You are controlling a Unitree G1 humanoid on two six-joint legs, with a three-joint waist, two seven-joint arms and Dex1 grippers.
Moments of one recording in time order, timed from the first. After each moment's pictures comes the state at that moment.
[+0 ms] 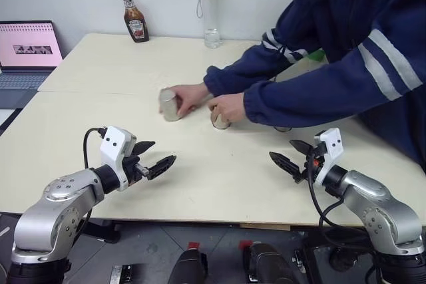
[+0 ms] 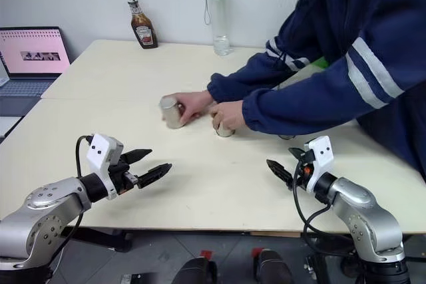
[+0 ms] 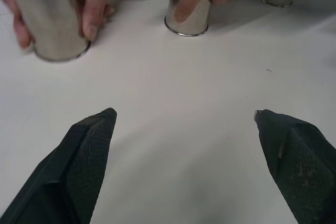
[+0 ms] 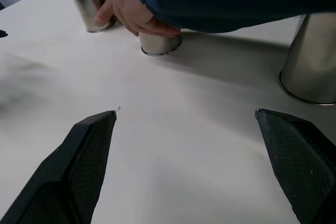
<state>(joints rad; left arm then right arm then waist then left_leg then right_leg) -0.02 0.70 0.27 -0.39 -0.57 0.72 -0.66 -0.09 -0.46 -0.10 -0.43 0.54 0.69 0.50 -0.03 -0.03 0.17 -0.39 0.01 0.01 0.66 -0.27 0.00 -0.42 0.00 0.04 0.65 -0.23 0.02</state>
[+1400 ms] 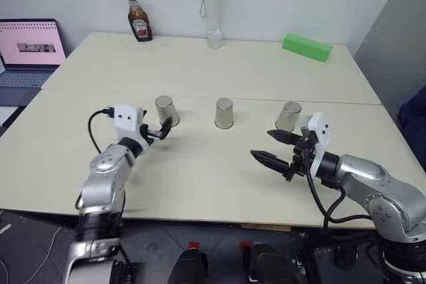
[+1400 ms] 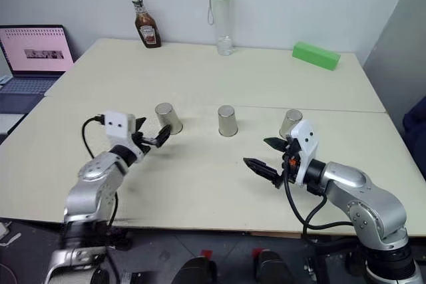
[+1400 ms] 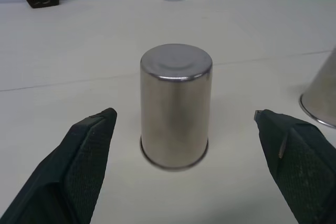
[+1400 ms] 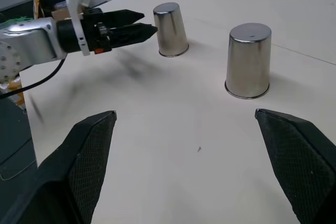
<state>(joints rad) -0.46 0.39 0.18 0.28 -0.24 0.23 -0.38 -0.24 -0.54 -0.04 -0.57 0.70 0.84 0.53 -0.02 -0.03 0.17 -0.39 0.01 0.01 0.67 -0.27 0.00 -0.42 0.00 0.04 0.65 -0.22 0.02</state>
